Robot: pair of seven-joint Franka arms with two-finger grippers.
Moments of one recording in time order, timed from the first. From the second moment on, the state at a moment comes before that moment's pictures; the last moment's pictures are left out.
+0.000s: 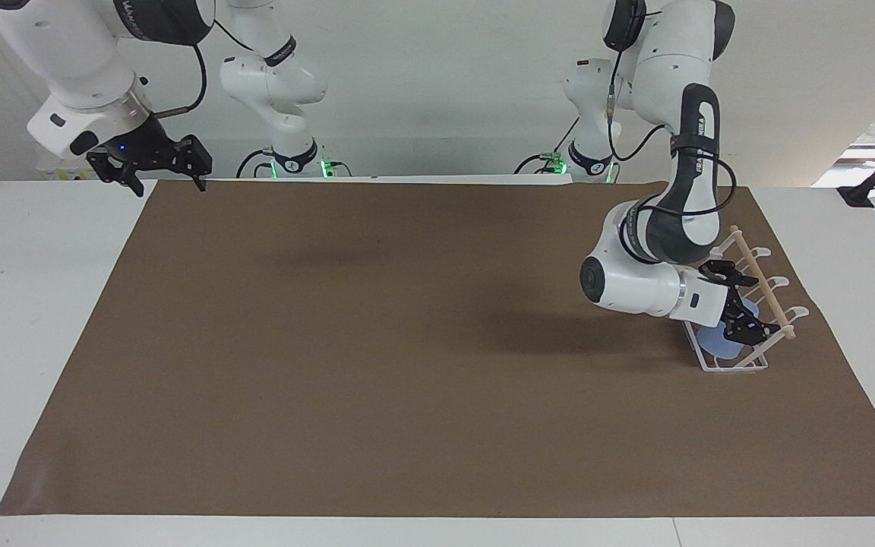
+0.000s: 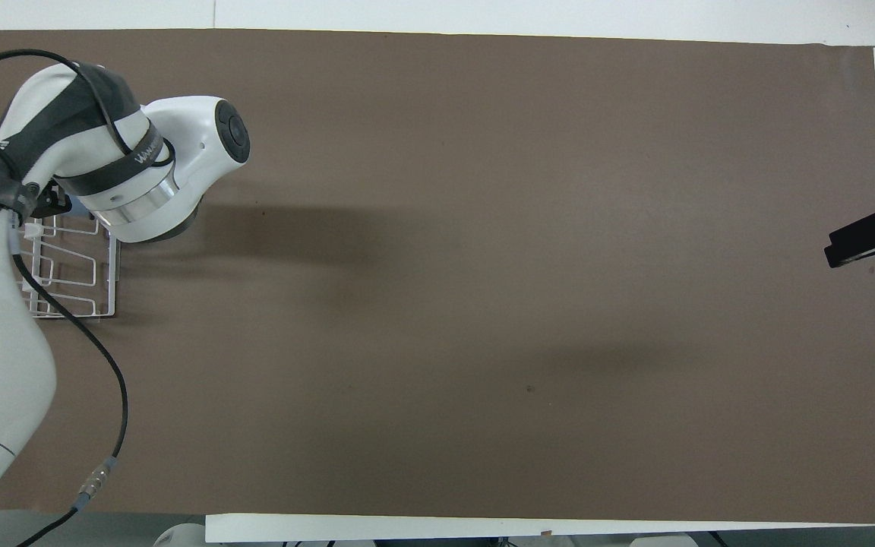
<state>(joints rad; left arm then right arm) -0.25 0.40 -0.09 -1.69 1.12 1.54 -2.00 -0.08 -0.02 0.03 -1.57 -0.06 1.38 -0.19</state>
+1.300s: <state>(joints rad) -0.05 0.06 -0.08 -1.67 0.14 1.60 -0.38 -0.07 -0.03 0.03 -1.57 -0.06 1.38 -0.19</state>
